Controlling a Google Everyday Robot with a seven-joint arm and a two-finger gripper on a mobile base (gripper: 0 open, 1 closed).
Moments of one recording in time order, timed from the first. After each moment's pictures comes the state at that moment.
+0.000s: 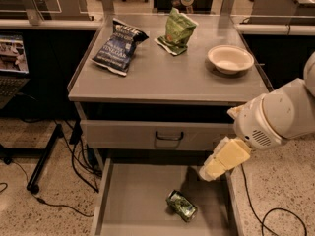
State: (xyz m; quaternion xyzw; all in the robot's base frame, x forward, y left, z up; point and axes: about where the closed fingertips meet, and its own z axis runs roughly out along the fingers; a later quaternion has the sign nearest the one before) arm 0.421 -0.141 0.836 -0.48 0.84 0.13 0.24
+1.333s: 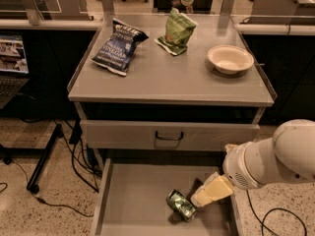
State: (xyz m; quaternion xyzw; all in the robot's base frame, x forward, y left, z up) arm 0.409 -0.150 0.717 -0.41 0.87 0.12 0.24
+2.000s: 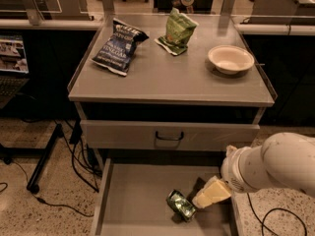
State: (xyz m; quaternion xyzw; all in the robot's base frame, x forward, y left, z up) arm 0.415 -0.162 0.694 -0.42 0.87 0.07 0.25
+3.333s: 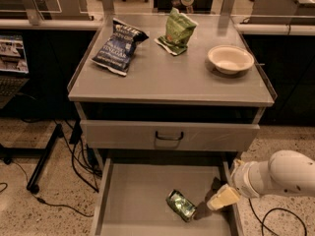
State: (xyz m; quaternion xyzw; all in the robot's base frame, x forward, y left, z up) arm 0.451 -0.224 0.569 -0.41 0.87 0.10 0.25
